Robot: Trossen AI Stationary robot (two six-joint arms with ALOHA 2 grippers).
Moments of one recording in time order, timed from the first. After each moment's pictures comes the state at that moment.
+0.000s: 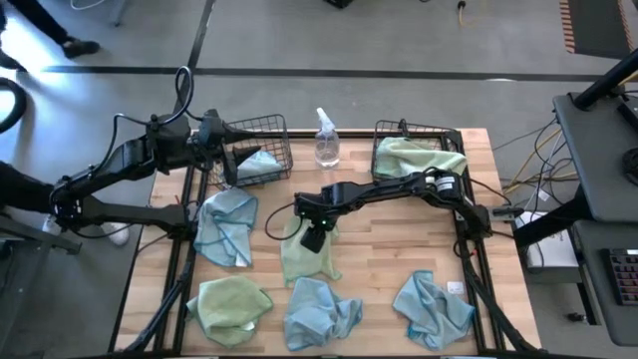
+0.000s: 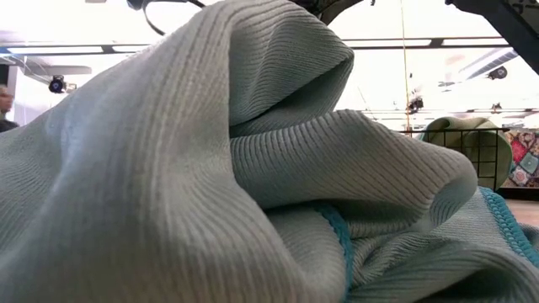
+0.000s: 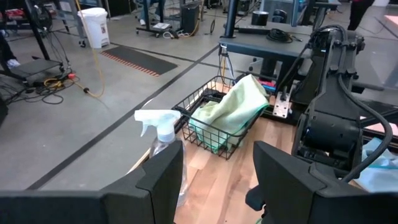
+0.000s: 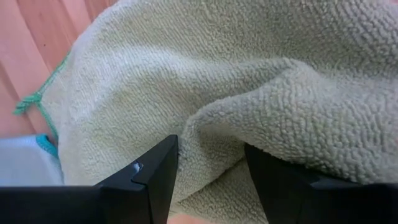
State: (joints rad) left arm 0.29 0.88 1.18 -0.55 -0.12 -0.06; right arm -0.03 2.19 1.75 -0.77 -0.17 0.47
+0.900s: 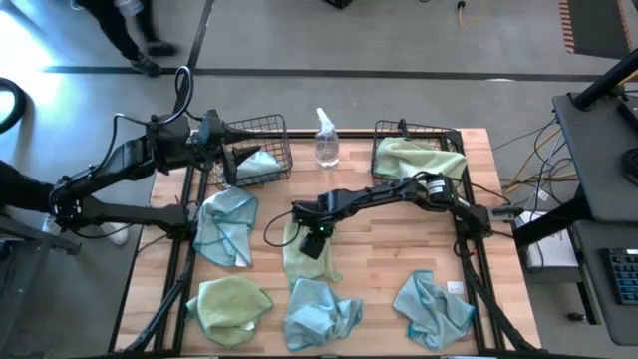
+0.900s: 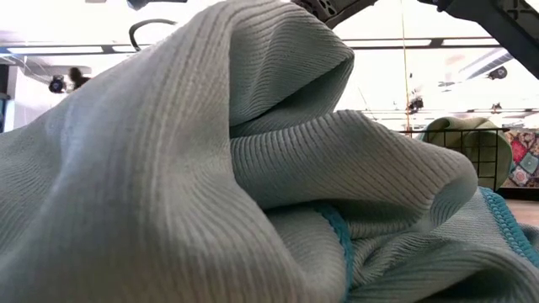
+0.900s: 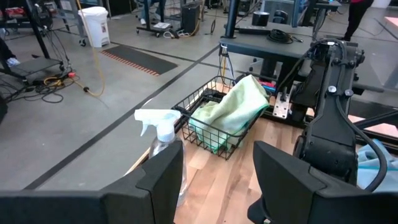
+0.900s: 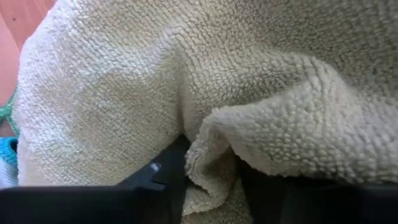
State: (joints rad) left arm 0.29 0.88 1.18 -0.55 -0.12 -0.07; right arm -0.01 2.30 1.76 -0.74 -0.22 0.47
